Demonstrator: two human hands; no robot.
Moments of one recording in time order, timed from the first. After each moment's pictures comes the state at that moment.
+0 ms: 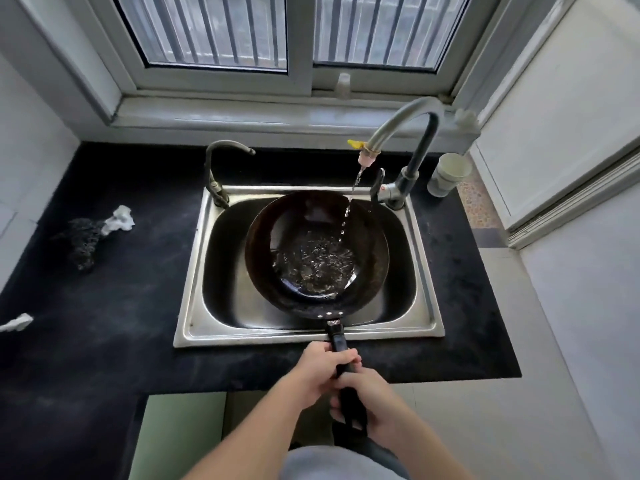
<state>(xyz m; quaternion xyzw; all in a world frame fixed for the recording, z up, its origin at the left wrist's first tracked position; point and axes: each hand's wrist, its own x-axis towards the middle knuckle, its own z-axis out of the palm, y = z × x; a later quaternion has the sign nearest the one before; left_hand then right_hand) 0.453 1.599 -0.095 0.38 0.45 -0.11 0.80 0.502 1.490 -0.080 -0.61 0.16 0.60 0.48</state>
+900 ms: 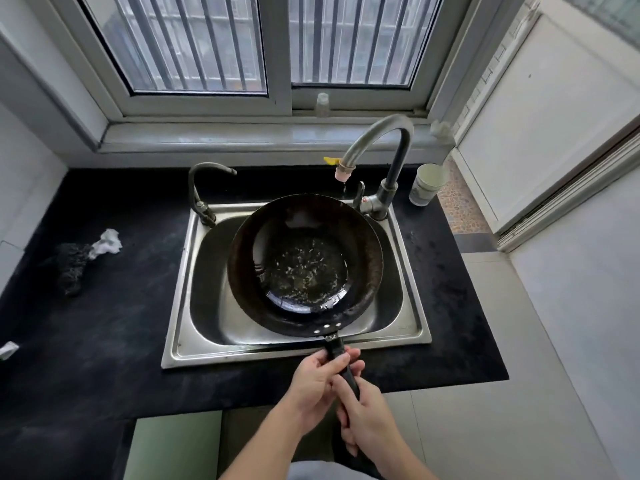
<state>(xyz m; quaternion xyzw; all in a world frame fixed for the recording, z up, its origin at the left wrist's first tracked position) 0.454 1.579 -0.083 0.26 0.39 0.00 0.88 0.493 1.466 -0.066 -0.74 -0.06 0.47 0.49</state>
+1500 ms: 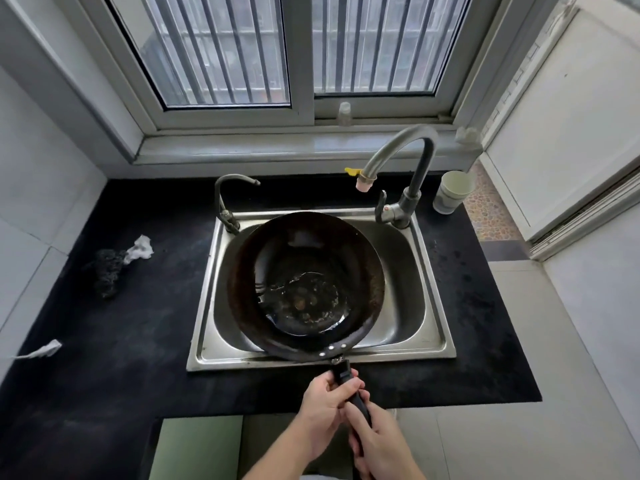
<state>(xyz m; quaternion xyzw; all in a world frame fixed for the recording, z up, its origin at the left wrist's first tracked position) 0.433 1.580 -0.094 0.30 0.43 0.01 0.85 0.481 1.467 -0.069 -0.75 -0.05 0.49 0.45</state>
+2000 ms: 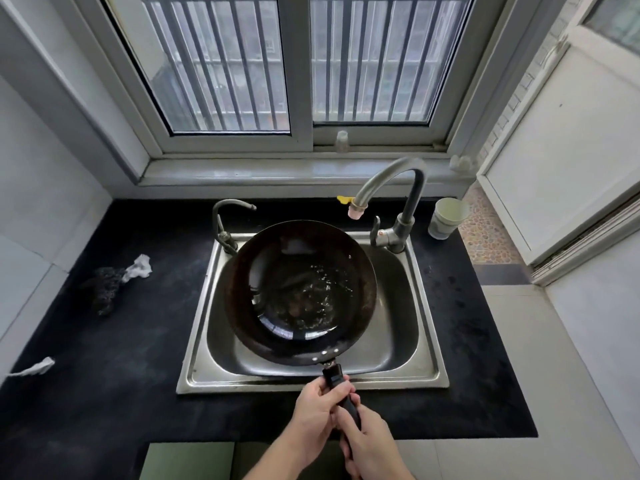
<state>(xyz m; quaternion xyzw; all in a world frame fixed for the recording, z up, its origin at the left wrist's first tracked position) 0.462 1.589 -0.080 0.29 0.44 0.04 0.85 0.514 1.482 -0.073 -0.77 -0.10 0.46 0.43</state>
